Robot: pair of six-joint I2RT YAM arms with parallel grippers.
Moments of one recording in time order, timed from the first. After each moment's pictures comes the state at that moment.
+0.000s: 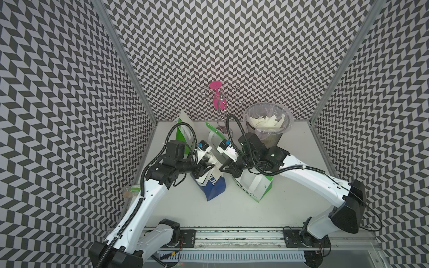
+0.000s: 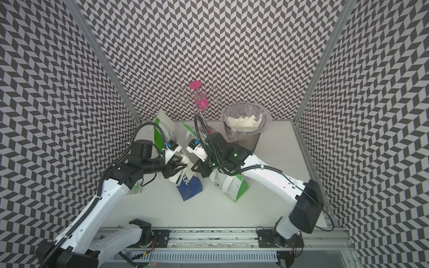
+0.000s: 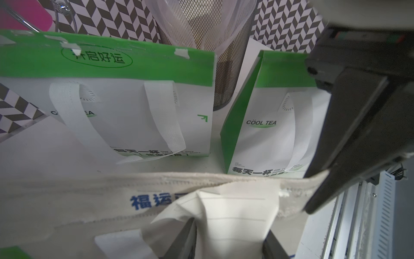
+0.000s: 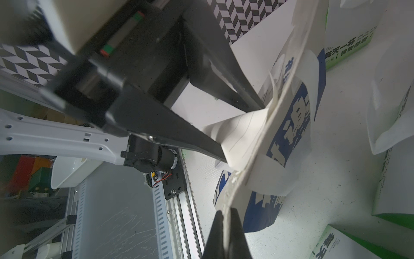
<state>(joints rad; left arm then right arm) -0.30 1.02 1.01 -0.68 0.58 0.32 0.86 1.56 1.45 -0.62 -0.50 0.07</state>
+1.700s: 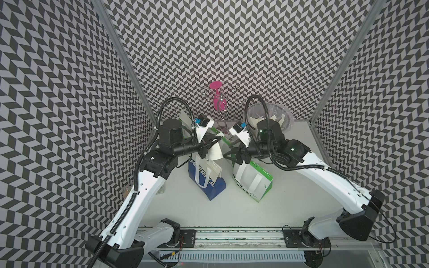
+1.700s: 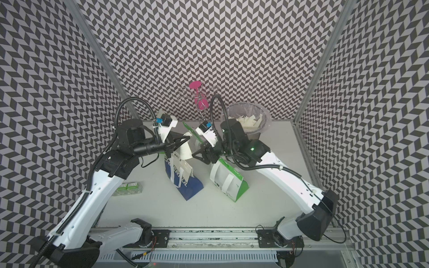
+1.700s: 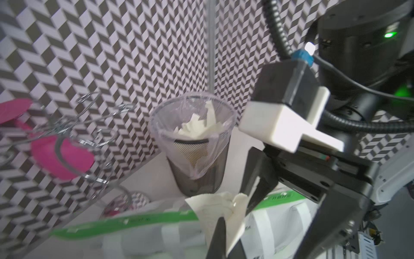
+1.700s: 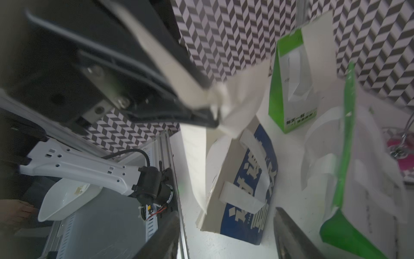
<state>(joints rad) -0.41 1.17 1.38 -0.48 0.69 0.14 0.71 1.43 1.53 -0.52 -0.56 0.06</state>
